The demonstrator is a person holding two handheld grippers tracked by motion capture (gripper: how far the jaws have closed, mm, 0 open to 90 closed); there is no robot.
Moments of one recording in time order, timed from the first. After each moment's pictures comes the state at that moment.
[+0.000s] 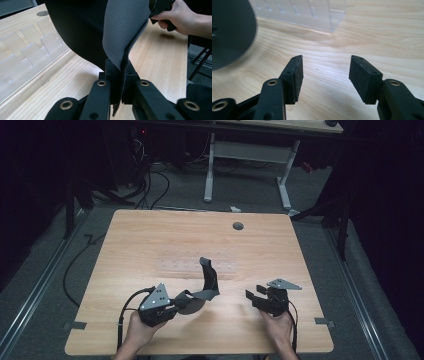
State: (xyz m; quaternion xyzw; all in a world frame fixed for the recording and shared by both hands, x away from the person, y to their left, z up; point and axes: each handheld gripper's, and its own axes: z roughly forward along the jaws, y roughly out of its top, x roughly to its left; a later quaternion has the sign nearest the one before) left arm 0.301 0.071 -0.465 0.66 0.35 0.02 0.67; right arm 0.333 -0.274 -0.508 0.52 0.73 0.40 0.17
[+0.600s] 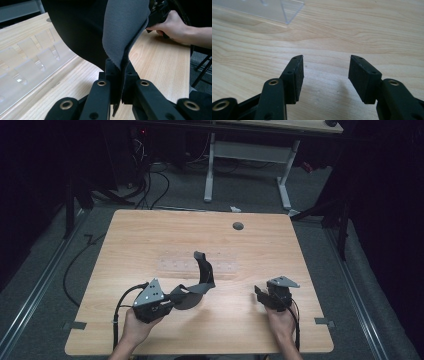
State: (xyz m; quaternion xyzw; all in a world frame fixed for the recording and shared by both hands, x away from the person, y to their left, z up) left arm 0.306 0.083 -0.453 0.64 0.36 0.02 0.68; right arm 0.350 -0.287 -0.522 0.55 0.72 0.33 0.25
